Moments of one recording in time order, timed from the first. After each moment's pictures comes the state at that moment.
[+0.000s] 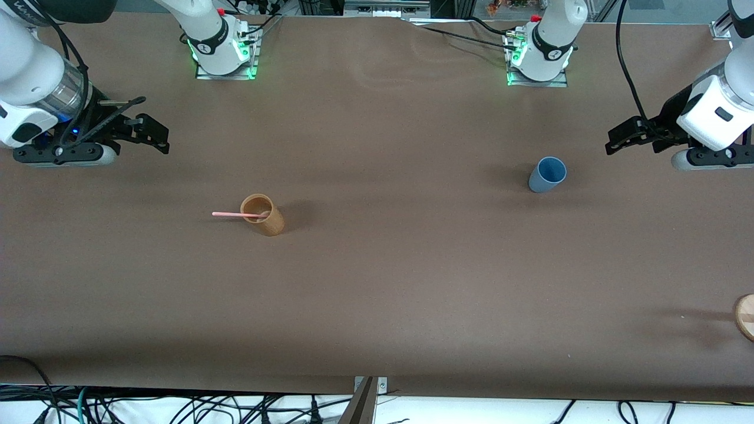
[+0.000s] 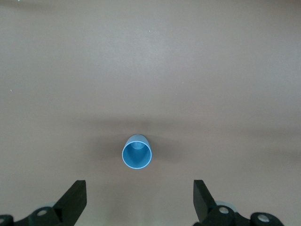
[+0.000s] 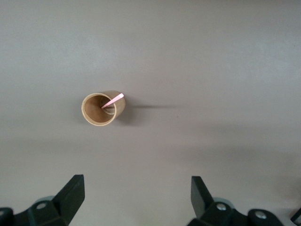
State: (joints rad) left arm -0.08 0.01 0.02 -1.64 -0.08 1.57 -0.15; right arm 0.27 0.02 -0.11 -1.65 0.03 1.65 0.13
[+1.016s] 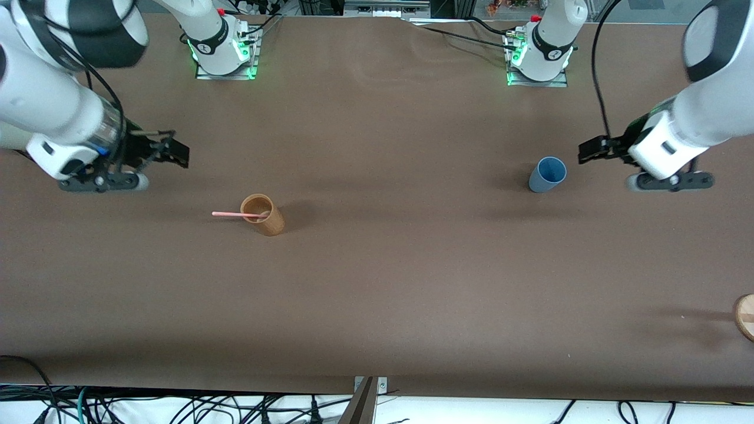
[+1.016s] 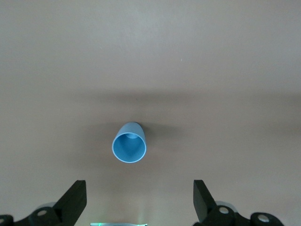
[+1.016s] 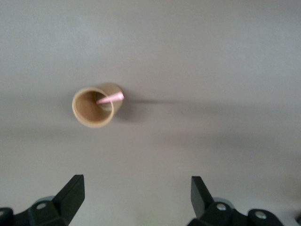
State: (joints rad) left arm -0.09 0.12 -0.02 -1.70 -0.08 1.59 -0.15; right arm 0.29 0.16 -0.09 -1.67 0.03 1.72 0.13
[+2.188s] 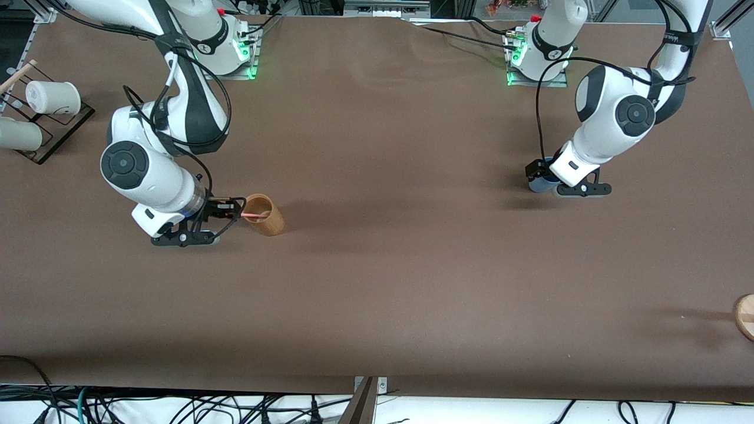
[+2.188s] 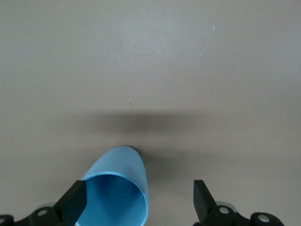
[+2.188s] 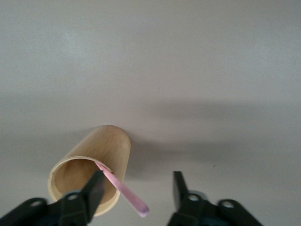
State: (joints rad) left arm -0.09 0.05 -0.07 -2.39 -0.06 2.35 -0.15; right arm 0.33 0.38 -0.09 -1.76 0.03 2.06 0.19
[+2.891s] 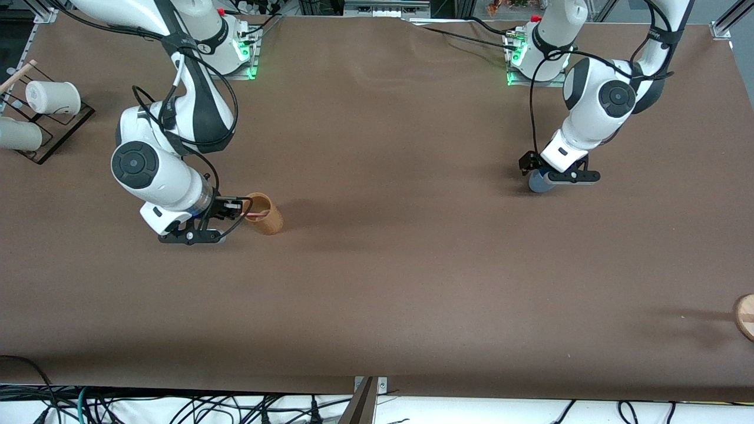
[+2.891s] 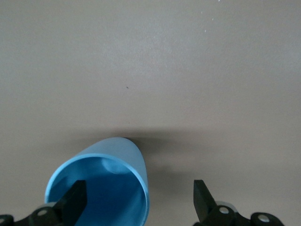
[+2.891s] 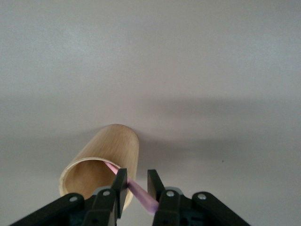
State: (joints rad) left arm -0.09 0.02 -0.08 -2.59 -0.06 2.60 -0.15; right arm 0.35 0.38 -0.08 -1.77 0.03 2.07 0.23
